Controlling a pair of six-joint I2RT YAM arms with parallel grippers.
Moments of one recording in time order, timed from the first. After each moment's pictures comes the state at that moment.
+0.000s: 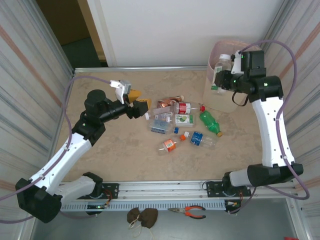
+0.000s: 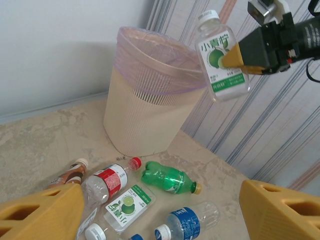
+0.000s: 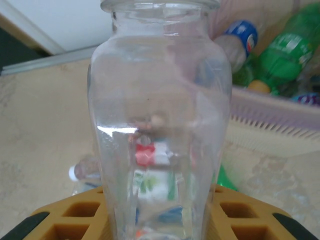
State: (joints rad) left arm -0.46 1.04 0.94 0.00 0.53 -0.29; right arm 0.10 1.40 1.82 -1.12 -0.13 0.28
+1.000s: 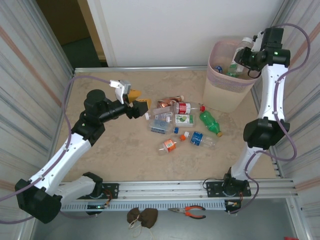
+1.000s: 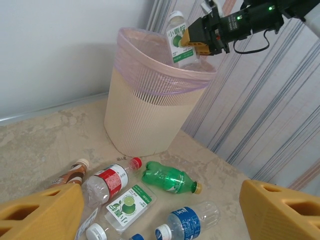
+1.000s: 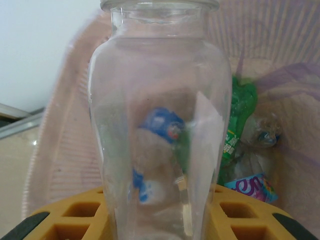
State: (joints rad) left arm -0.46 1.04 0.95 -0.01 0.53 -0.27; right arm -0.19 1.91 2.29 -1.14 -0.27 0.24
